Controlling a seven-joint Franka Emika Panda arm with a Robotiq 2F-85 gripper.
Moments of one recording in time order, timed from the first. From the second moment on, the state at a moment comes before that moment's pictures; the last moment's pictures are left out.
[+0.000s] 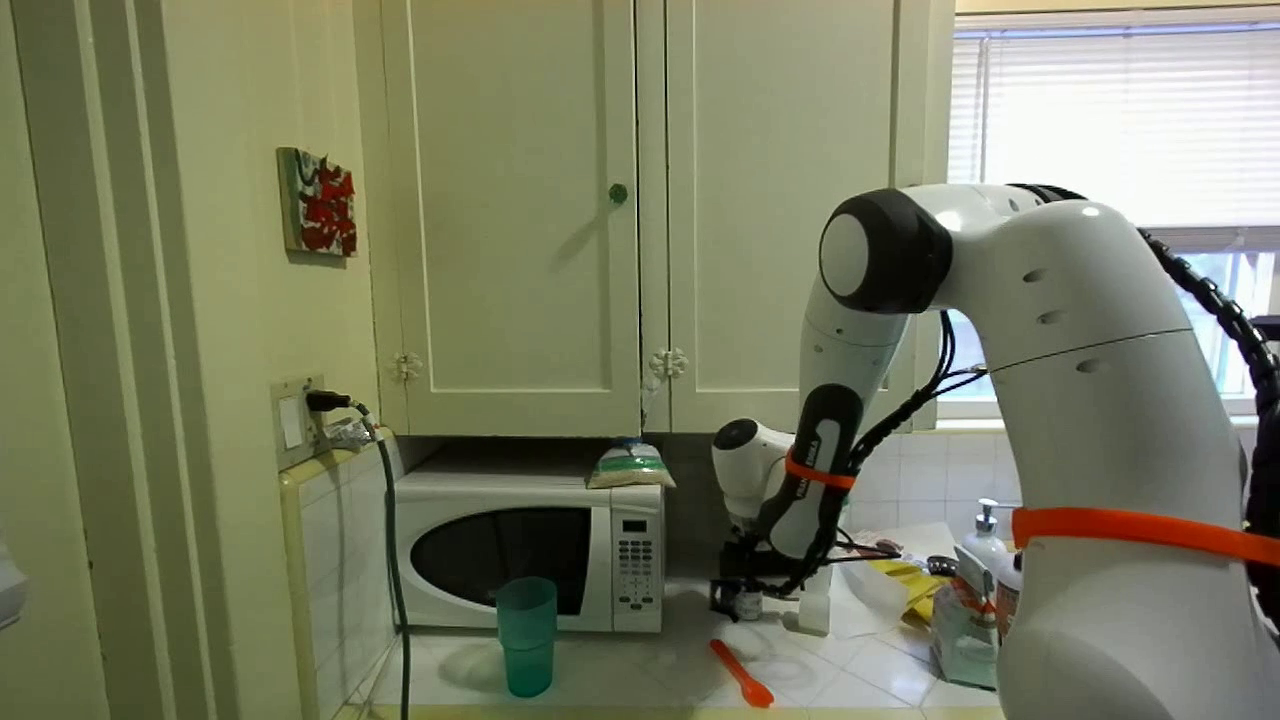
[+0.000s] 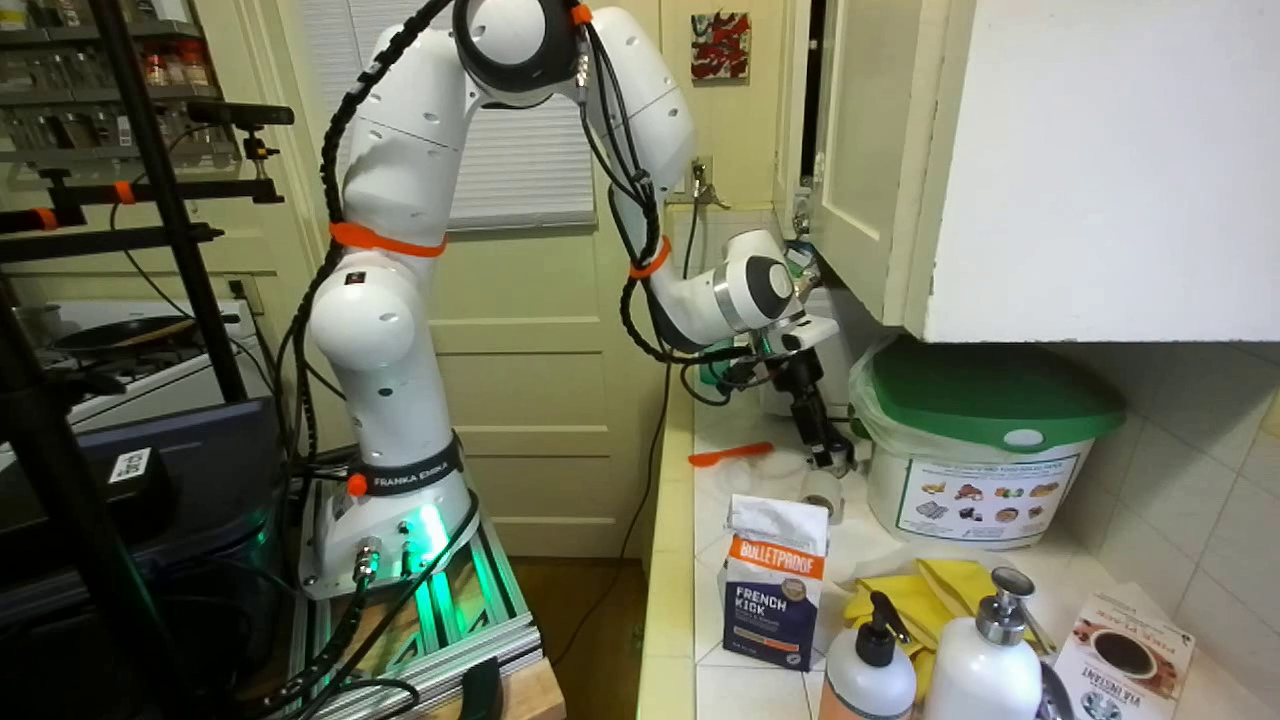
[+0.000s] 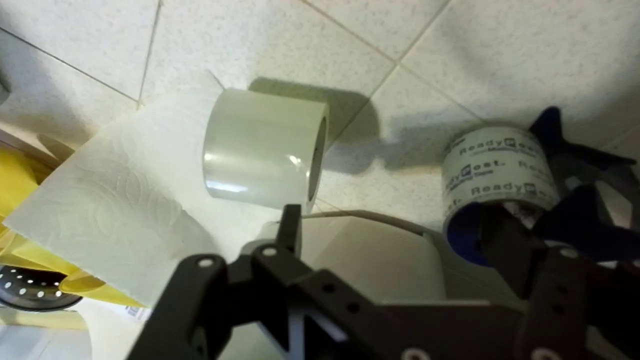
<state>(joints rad) -0.17 0.35 -0.17 -2.26 -1.00 2.78 1.39</state>
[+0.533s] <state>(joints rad) -0.15 0.39 -0.19 -2.21 -1.02 2.78 1.46</state>
